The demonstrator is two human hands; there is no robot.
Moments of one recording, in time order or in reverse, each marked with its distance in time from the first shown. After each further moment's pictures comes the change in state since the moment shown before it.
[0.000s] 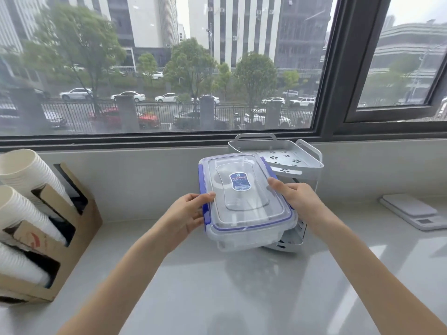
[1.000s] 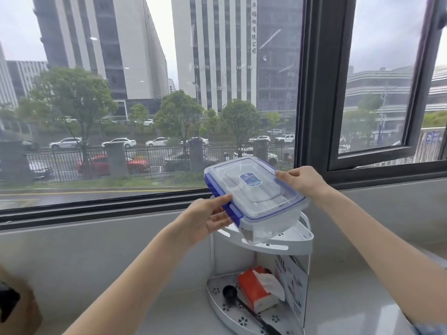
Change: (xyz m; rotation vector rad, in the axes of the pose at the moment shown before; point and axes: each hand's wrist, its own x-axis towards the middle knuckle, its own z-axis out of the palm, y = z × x) left_hand 0.154 0.097 0.100 -0.095 -0.114 -0.008; right_hand 0.165 -0.080 -0.112 -0.337 0.249 -0.197
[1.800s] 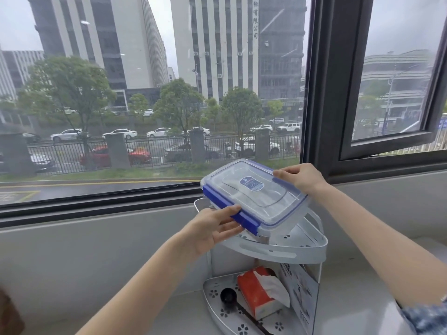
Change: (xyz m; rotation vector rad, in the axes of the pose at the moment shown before) left_hand 0.061 -0.040 -0.005 0.010 -0.052 -0.087; right_hand 0.065 0.050 0.031 0.042 -0.045 0.025
